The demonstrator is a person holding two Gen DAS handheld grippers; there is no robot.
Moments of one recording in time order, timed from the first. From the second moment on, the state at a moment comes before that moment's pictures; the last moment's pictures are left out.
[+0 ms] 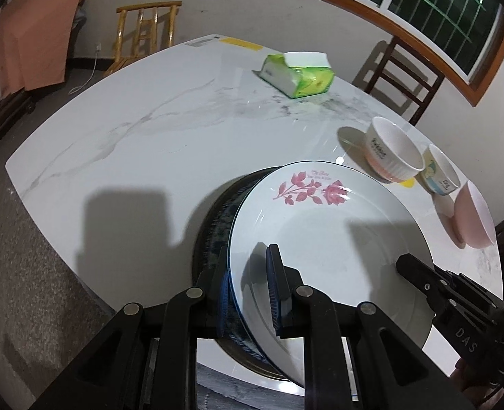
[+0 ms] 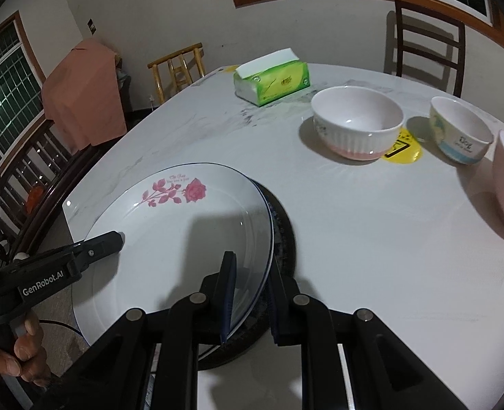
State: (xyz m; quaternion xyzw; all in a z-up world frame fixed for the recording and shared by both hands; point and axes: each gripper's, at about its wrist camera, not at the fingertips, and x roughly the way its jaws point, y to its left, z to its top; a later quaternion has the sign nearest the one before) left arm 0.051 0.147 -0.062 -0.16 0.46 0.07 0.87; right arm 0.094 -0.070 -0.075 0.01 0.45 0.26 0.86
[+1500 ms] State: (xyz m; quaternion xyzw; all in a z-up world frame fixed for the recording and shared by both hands) left arm 0.070 0.156 -0.085 -0.17 0.49 0.09 0.85; right arm 0.105 -0.047 -0.094 -0.04 0.47 0.23 0.85
